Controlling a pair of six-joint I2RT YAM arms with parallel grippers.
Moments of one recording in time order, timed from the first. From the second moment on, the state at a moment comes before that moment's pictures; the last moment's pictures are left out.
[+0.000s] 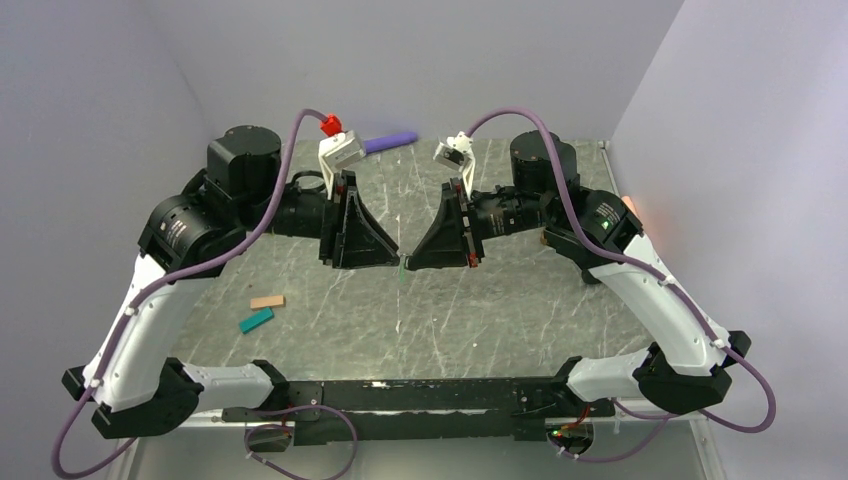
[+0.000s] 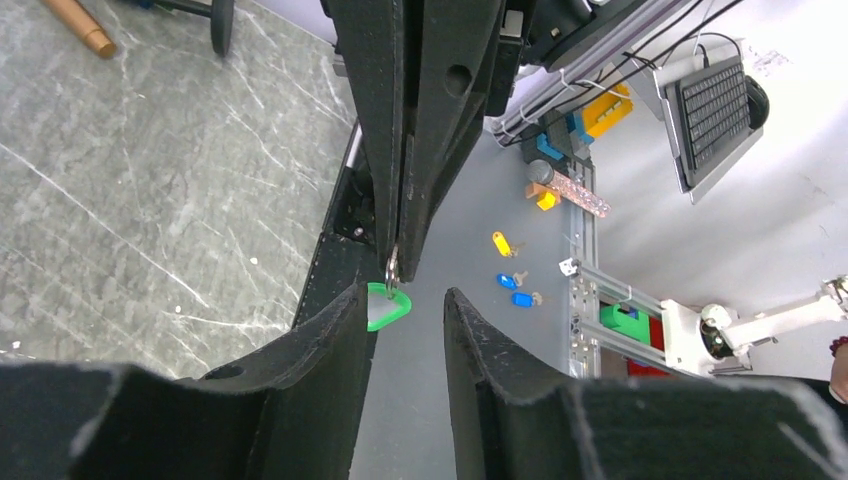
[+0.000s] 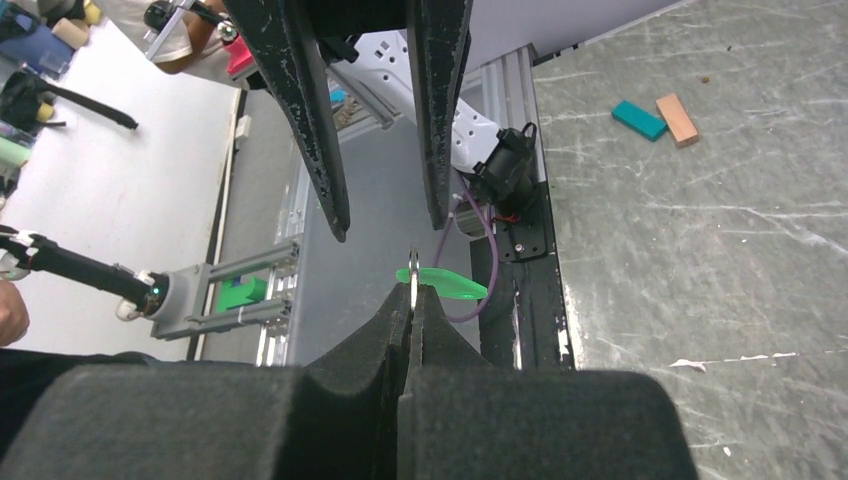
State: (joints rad) left arm -0.71 1.23 1.90 -1.01 0.79 -0.29; right arm 0.83 1.29 1.75 -0.76 -0.84 0.32
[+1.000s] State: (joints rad) left arm -0.76 1.22 1.85 -0.94 0.75 -0.33; right arm 0.83 1.29 1.77 -0.76 -0.84 0.32
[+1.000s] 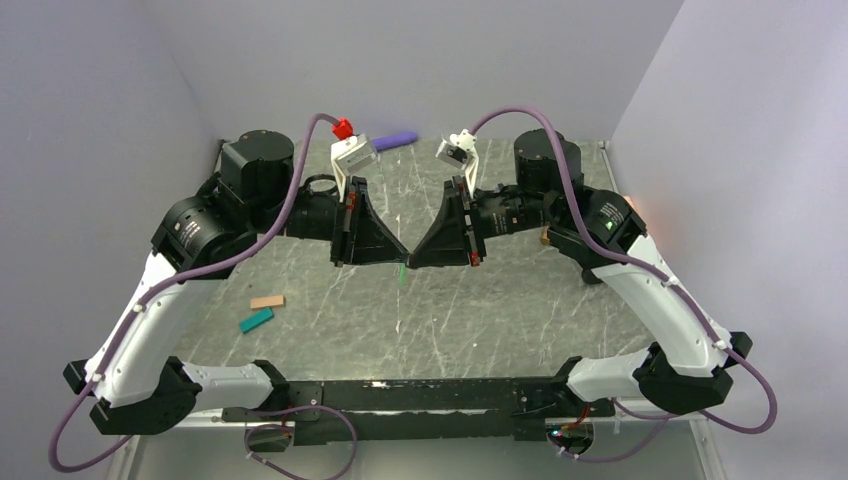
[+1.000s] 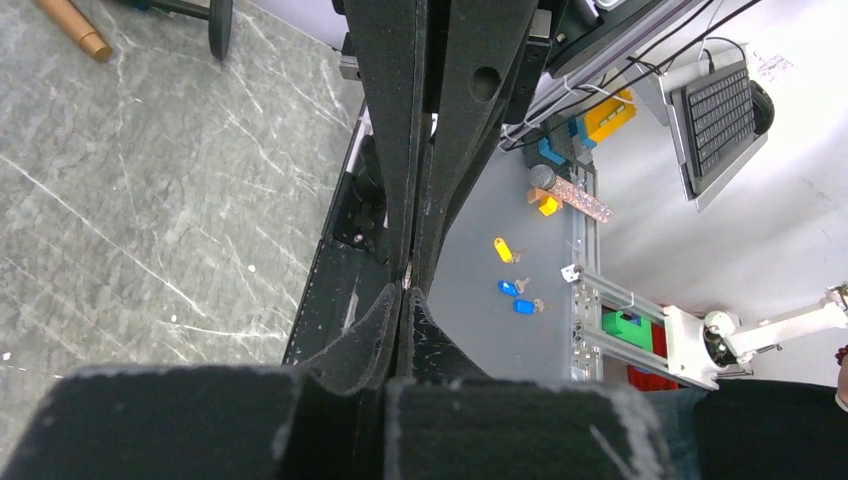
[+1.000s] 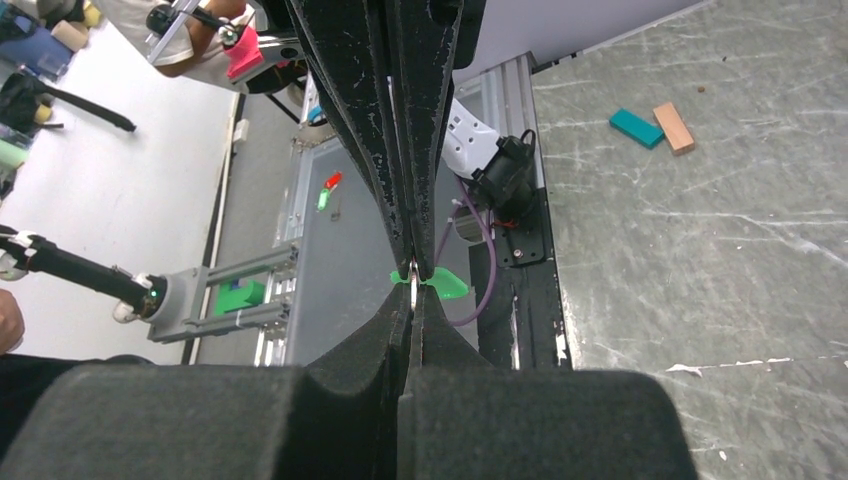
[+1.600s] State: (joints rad) left arm -0.80 1.12 1.71 -0.72 0.61 -0.41; right arm 0.84 1.22 1.71 -0.65 -0.72 0.37
